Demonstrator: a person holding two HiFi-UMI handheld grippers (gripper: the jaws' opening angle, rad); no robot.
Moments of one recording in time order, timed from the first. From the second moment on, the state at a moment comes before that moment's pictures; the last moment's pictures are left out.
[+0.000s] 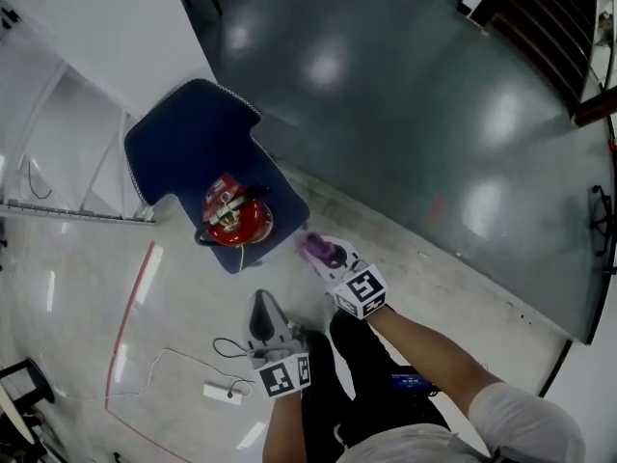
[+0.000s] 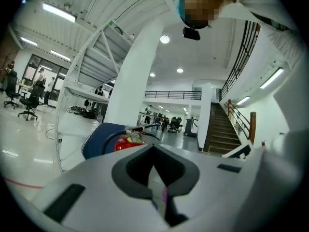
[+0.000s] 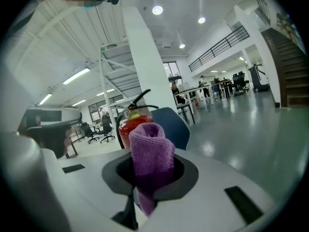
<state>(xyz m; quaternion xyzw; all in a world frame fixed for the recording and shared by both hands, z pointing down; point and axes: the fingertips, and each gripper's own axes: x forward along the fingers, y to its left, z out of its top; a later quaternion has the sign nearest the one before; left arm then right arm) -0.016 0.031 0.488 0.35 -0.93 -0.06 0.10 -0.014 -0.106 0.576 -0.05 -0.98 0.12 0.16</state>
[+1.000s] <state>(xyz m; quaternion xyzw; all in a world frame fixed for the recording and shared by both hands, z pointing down) -0.025 0.060 0.614 0.39 -0.91 -0.09 0.12 -0.128 -0.105 0.826 -0.07 -0.95 0.22 0.21</state>
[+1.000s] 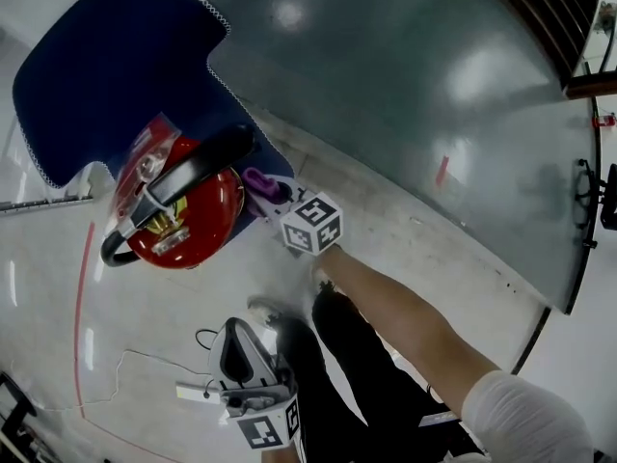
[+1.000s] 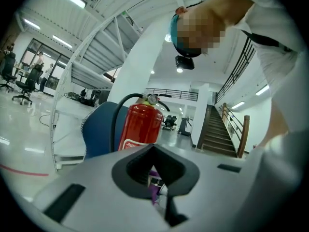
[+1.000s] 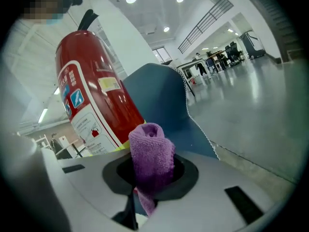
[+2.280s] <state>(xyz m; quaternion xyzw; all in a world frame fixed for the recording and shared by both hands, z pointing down) -0.014 0.078 0.385 0.40 -0.91 -0.06 0.08 -0.086 -0.070 0.521 -0.09 -0.95 0.26 0.11</state>
